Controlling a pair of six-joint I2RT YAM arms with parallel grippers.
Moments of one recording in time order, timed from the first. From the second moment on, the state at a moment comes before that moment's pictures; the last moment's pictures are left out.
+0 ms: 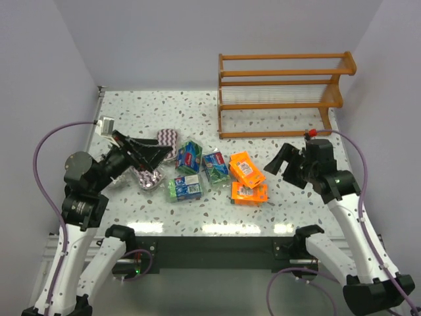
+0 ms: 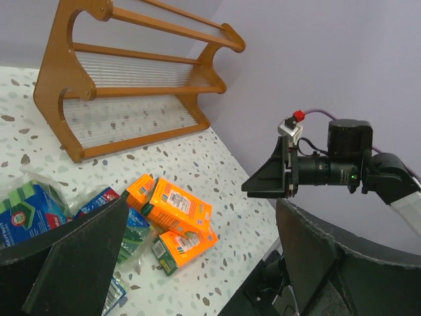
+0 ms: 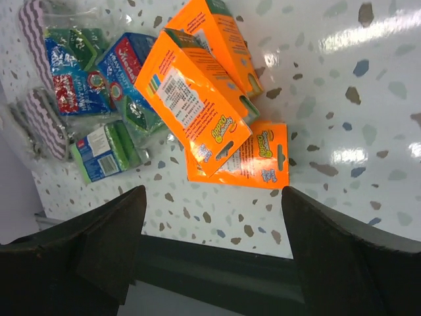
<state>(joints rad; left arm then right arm) -0.20 0.60 0.88 -0.19 0.56 -0.69 0.22 0.84 0.95 -0.88 -0.16 0.66</state>
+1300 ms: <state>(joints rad) -0.20 0.52 0.85 -0.36 0.45 -0.64 0.22 0.90 0.52 -0.42 -0.31 1.08</state>
